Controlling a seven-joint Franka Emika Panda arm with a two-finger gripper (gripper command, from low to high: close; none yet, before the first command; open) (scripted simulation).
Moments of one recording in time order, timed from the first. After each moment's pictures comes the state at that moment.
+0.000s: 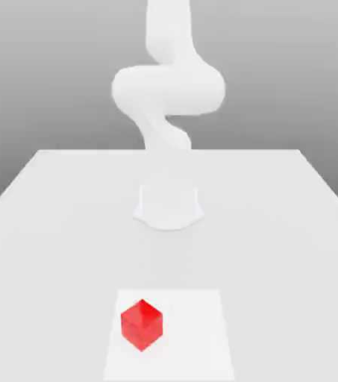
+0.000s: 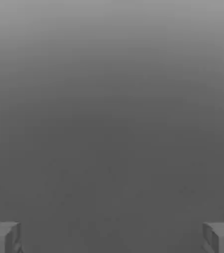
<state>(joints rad) 0.02 -0.71 -0.03 -2.34 -0.02 2.35 0.72</state>
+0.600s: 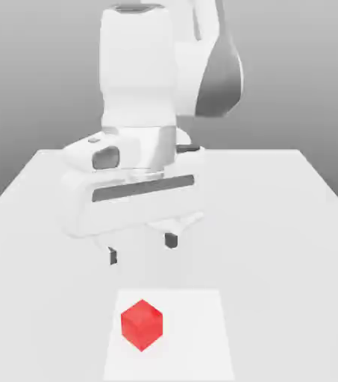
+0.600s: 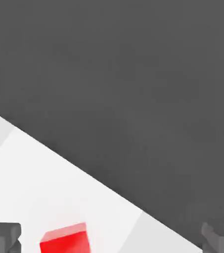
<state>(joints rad) 0.12 -0.05 -0.21 -2.62 0.01 2.69 0.01</state>
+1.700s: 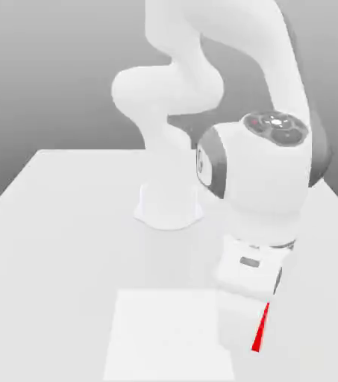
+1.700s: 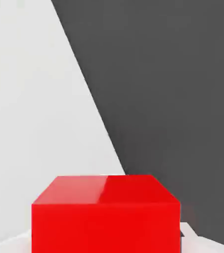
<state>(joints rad) 0.31 0.27 0.05 -2.29 -0.04 2.56 -0.13</state>
